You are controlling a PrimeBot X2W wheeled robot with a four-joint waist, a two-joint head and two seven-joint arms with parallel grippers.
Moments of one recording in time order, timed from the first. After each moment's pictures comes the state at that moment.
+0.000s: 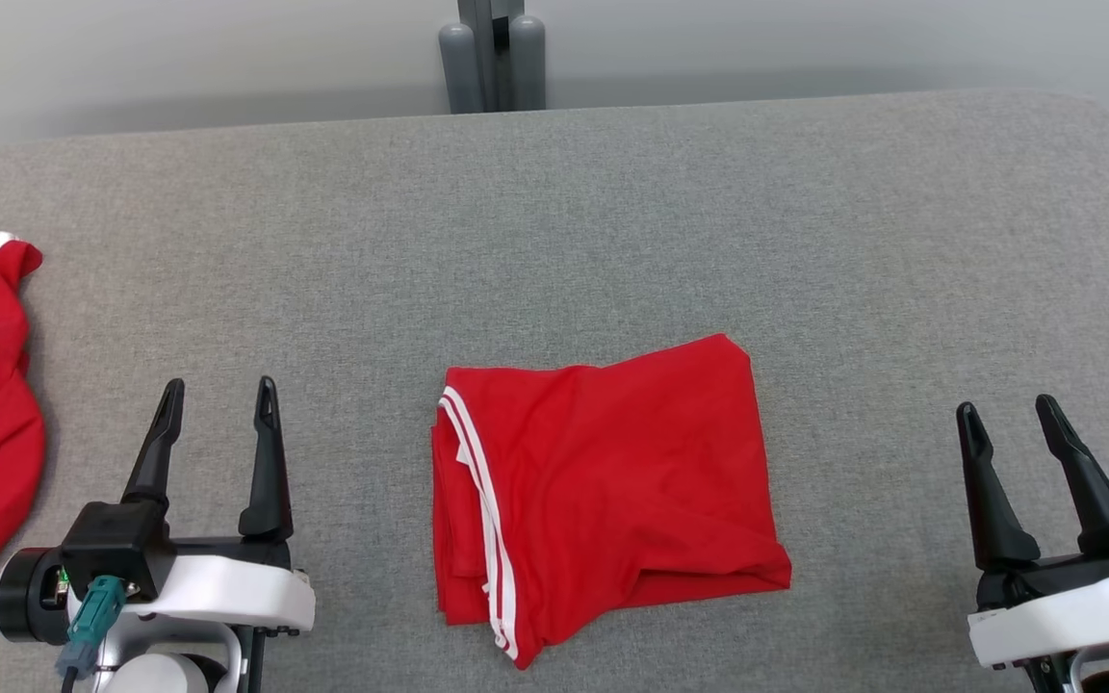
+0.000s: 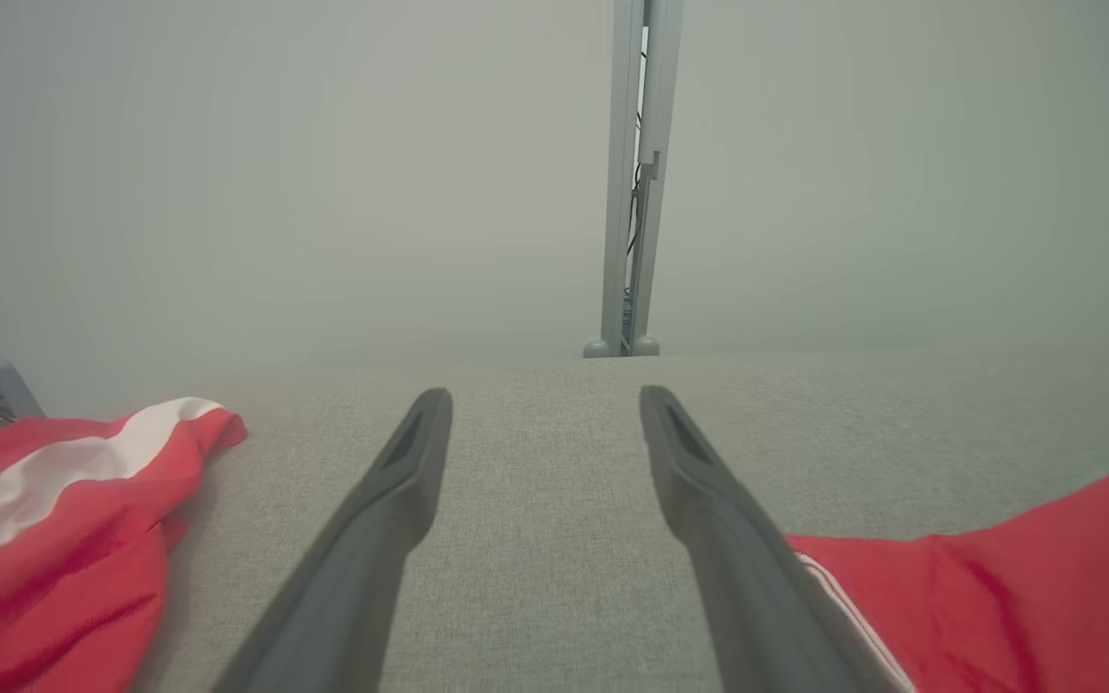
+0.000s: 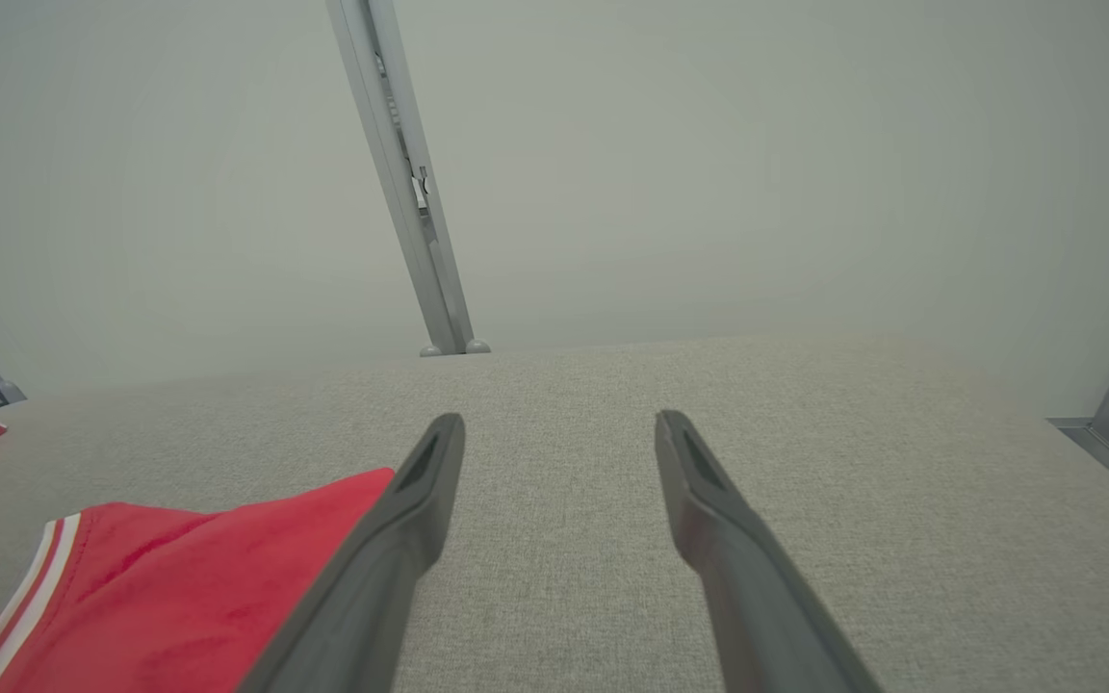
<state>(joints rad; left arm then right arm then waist) -0.07 0.26 -0.22 -0.02 -0.32 0.26 -0.18 0.01 -0.13 0.00 -0.06 0.31 0.13 -0.13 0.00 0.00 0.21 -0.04</state>
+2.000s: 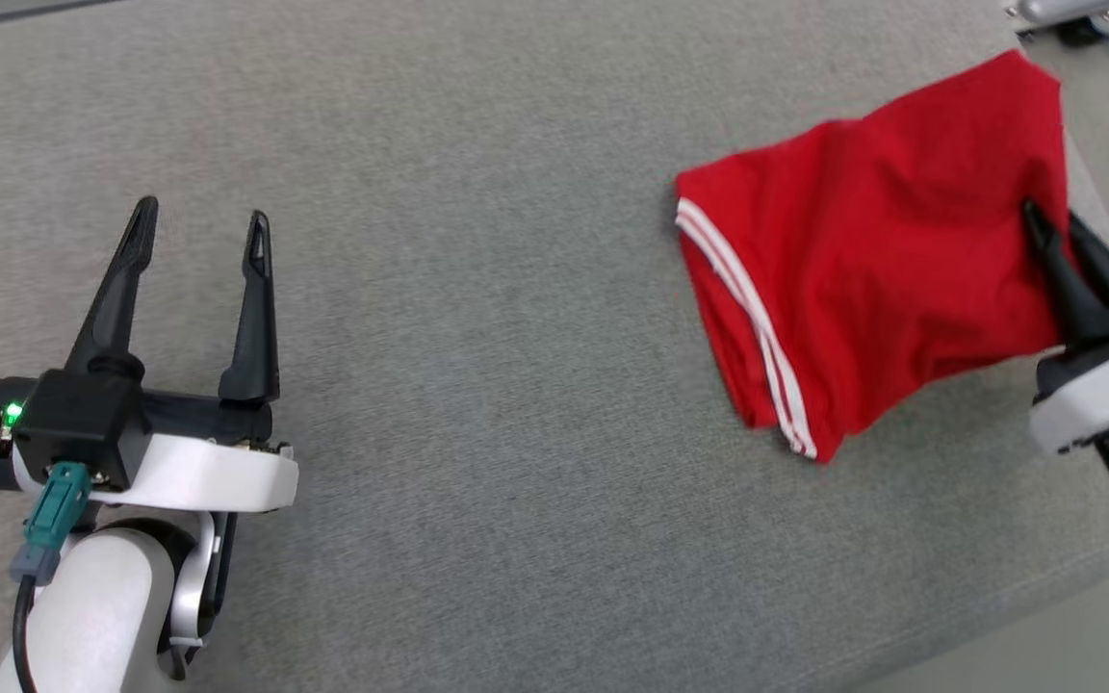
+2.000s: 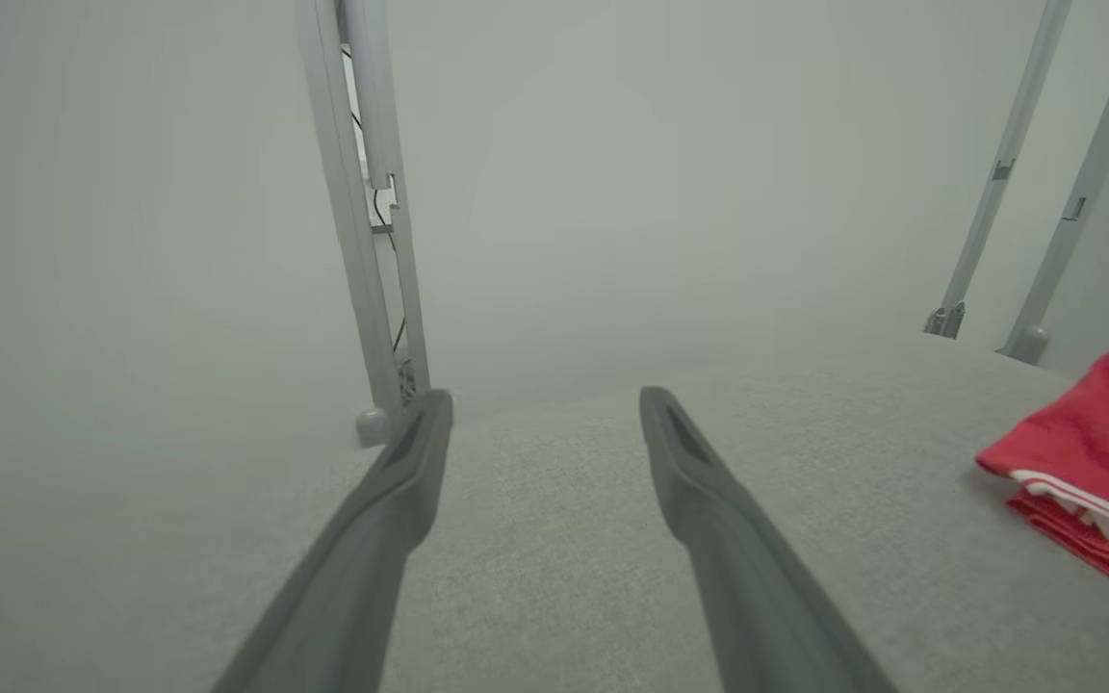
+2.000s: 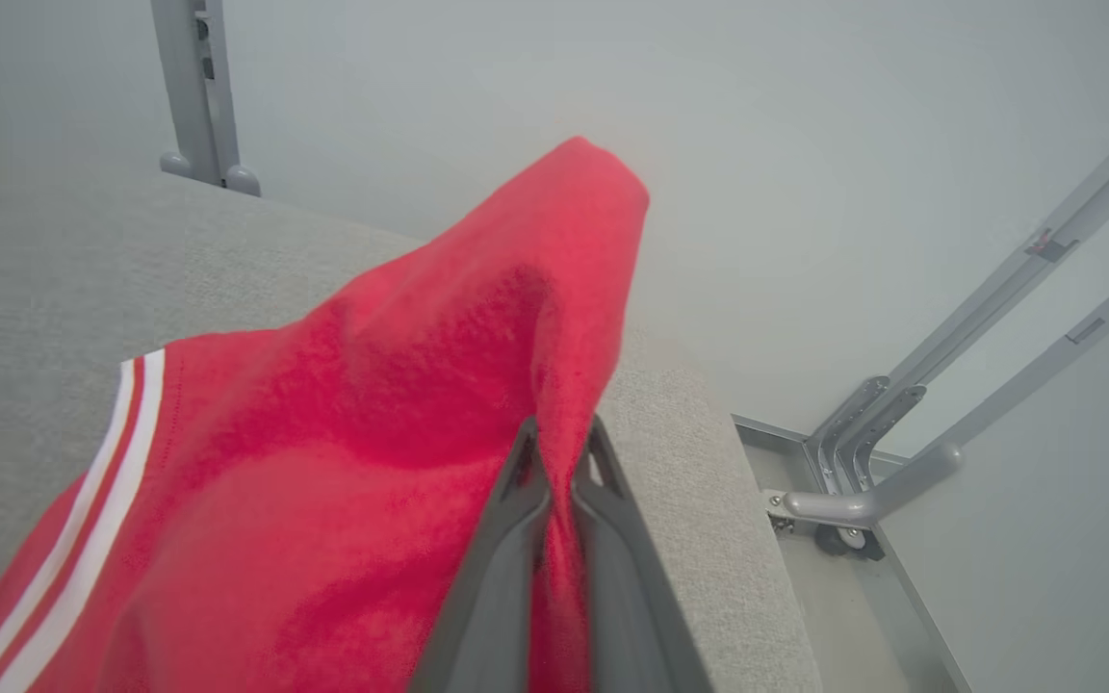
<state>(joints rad) -0.28 0.33 -0.26 -0.13 -0.25 0.23 -0.12 -0.43 -0.44 0.22 0.26 0.29 0.13 -0.17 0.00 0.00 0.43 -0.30</state>
